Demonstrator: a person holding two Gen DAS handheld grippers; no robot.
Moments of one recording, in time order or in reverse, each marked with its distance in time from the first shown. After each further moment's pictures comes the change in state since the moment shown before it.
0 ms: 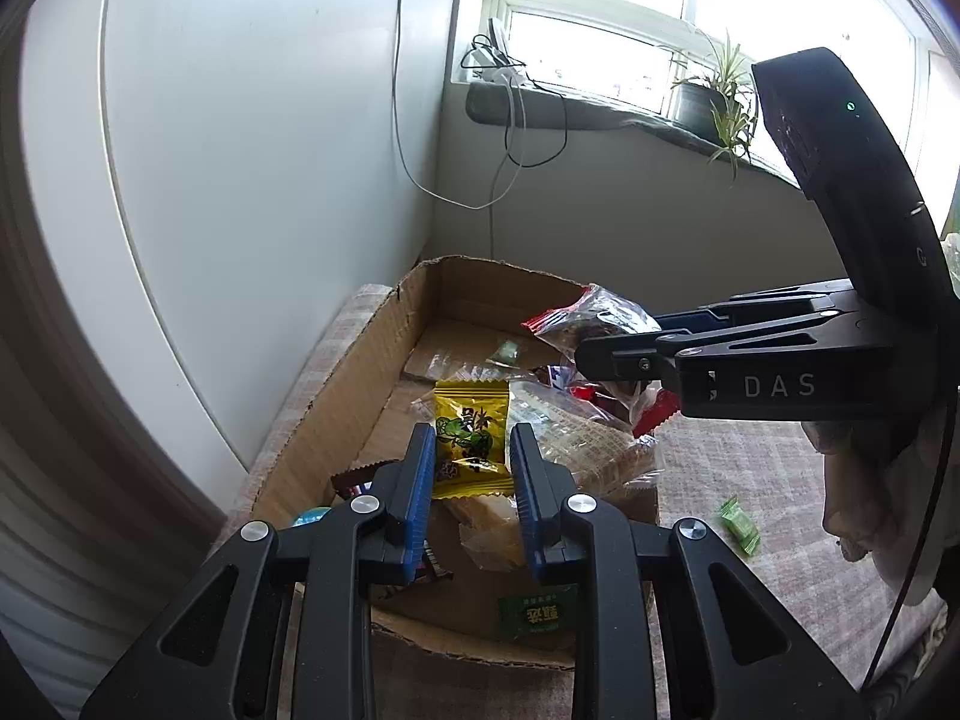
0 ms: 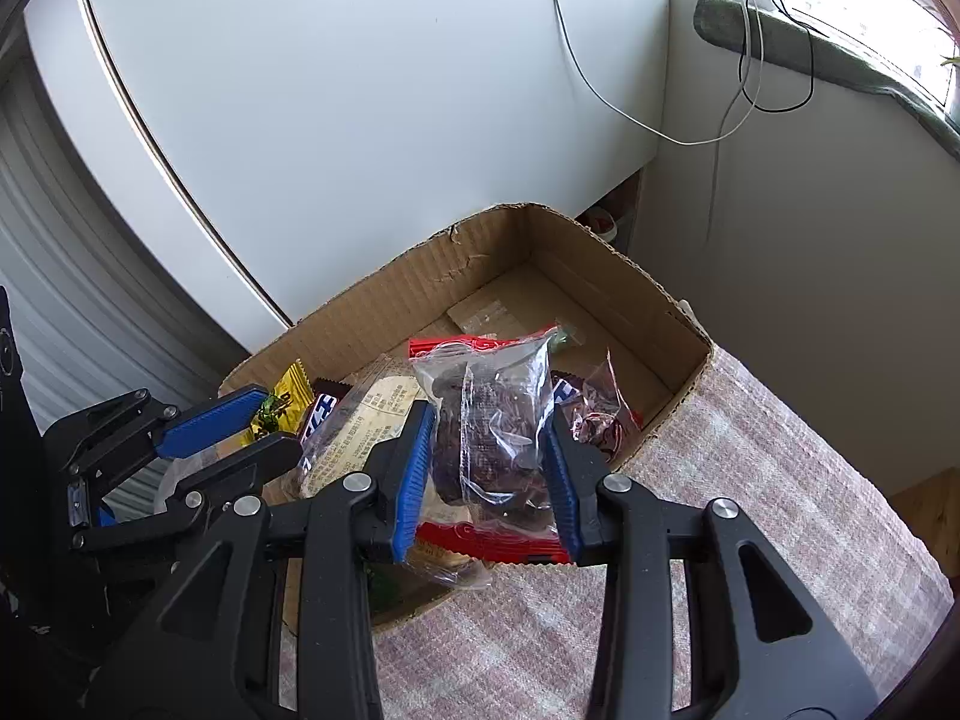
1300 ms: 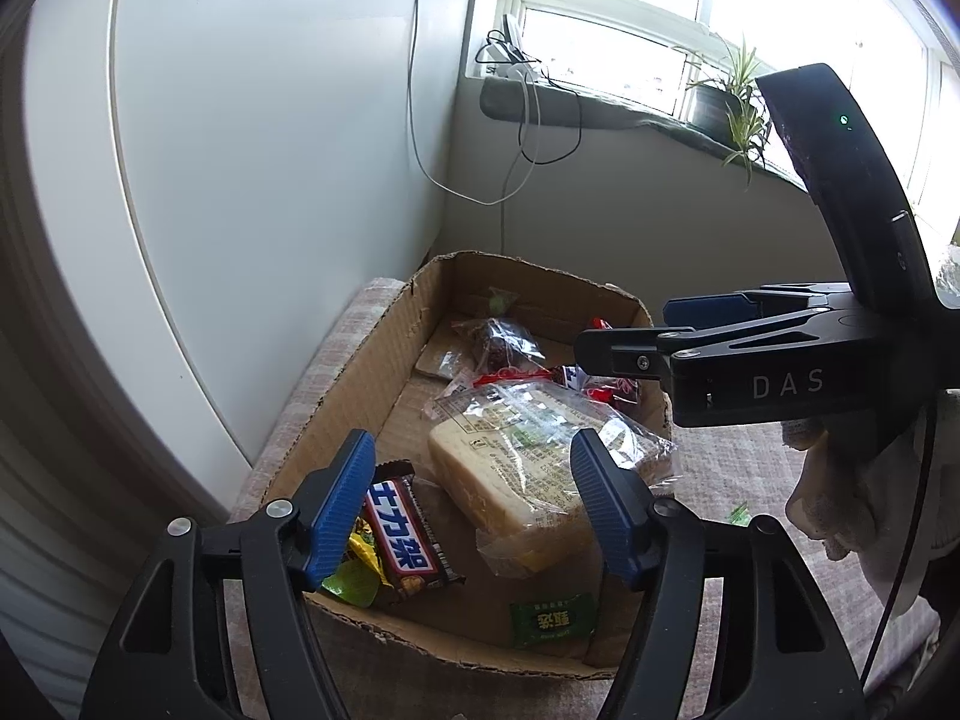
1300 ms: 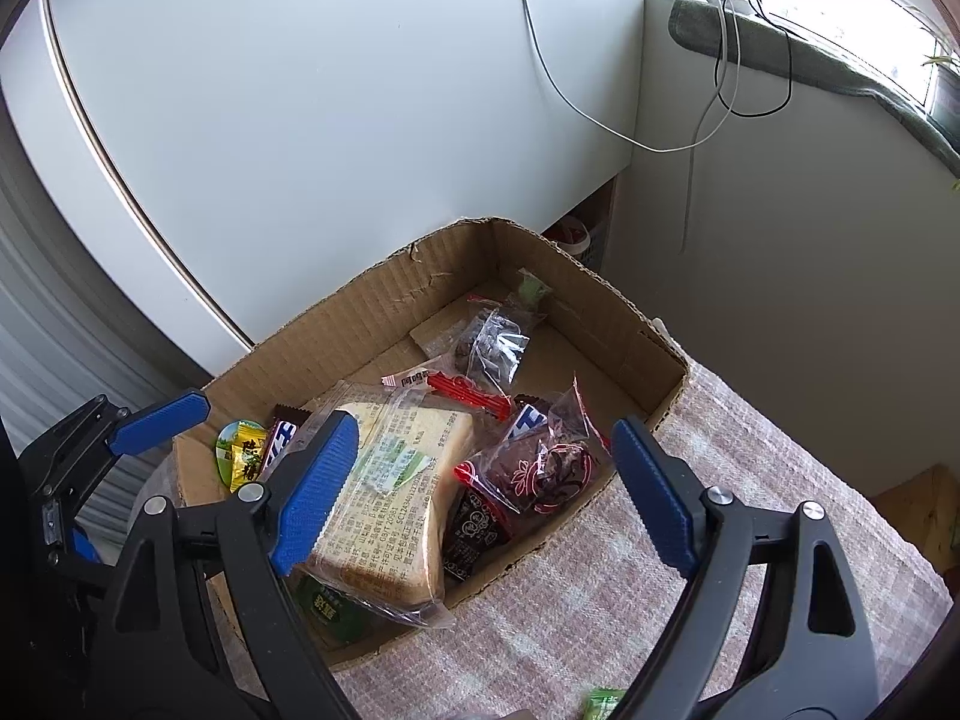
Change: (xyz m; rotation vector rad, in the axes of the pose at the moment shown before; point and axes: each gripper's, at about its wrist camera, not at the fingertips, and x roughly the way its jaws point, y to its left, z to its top) left arm 0.002 0.010 0.003 -0.023 0.009 0.009; right arm 0.004 -0.012 0.006 0.022 -0.032 -0.067
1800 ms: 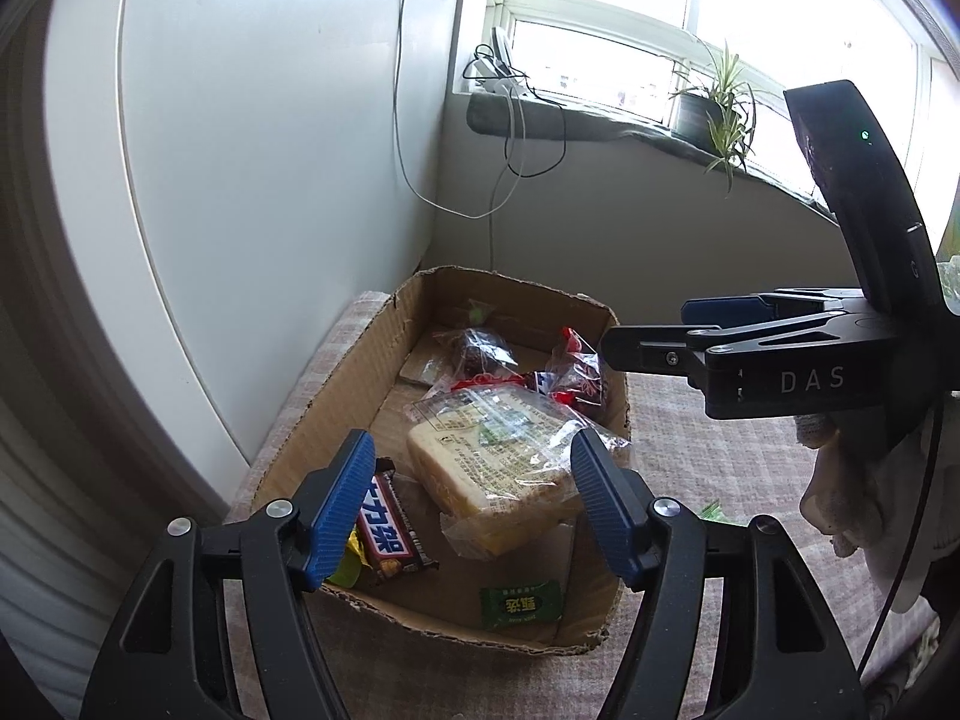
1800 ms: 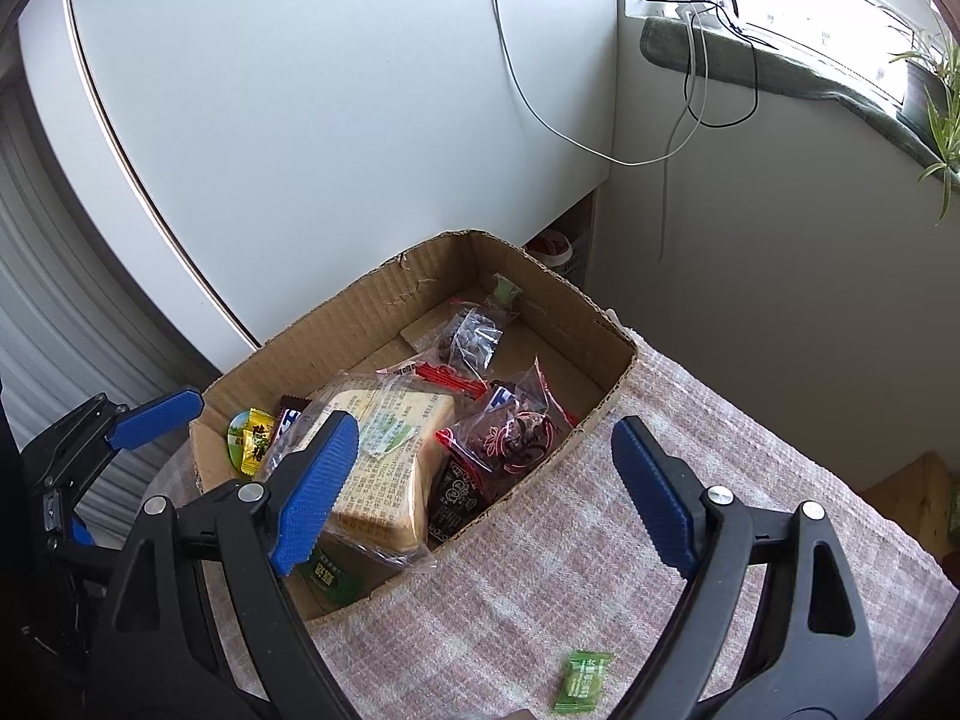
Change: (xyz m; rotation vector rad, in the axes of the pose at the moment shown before) left arm -0.020 -0.013 0.000 0.012 -0.024 -0.009; right arm -0.040 -0.009 -0.016 0.015 -0.045 -0.021
